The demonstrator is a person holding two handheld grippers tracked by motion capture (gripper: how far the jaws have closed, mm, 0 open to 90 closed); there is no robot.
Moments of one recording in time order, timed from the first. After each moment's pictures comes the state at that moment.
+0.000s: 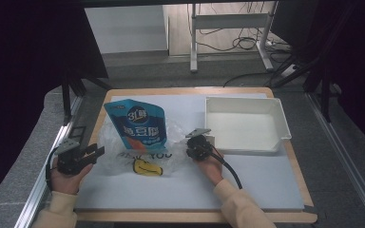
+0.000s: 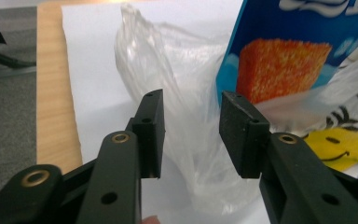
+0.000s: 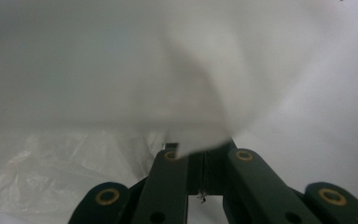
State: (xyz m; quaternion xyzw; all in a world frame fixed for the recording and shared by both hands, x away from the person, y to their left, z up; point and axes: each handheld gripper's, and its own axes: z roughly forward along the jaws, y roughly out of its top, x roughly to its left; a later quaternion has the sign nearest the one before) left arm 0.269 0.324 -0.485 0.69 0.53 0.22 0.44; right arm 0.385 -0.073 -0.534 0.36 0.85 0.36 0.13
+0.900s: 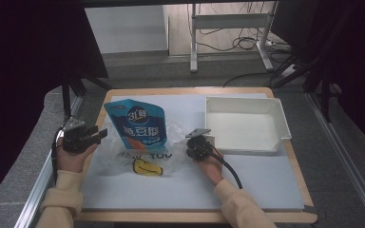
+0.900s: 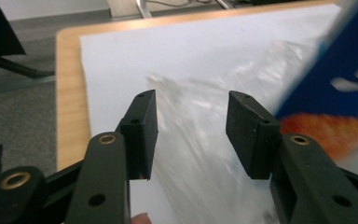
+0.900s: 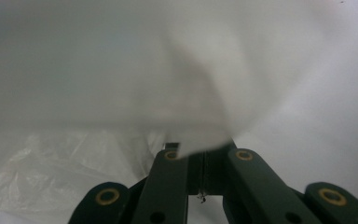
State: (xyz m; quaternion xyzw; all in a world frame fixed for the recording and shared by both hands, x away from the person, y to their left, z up) left arm 0.326 0.324 -0.465 0.69 0.54 0.24 0.42; right arm 0.385 -0.073 -0.534 0.35 0.85 0.36 0.13
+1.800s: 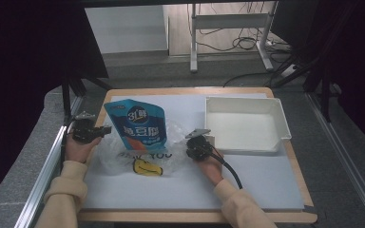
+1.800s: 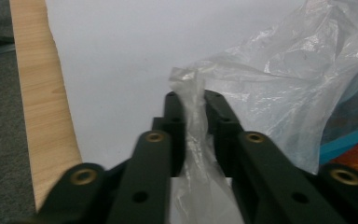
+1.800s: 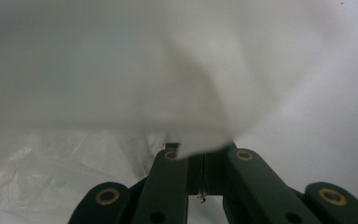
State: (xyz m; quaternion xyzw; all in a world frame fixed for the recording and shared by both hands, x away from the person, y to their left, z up) left arm 0.378 0.331 -0.496 0.73 0.54 0.17 0.38; right arm 0.385 -0.073 -0.534 0.35 0.85 0.36 0.14
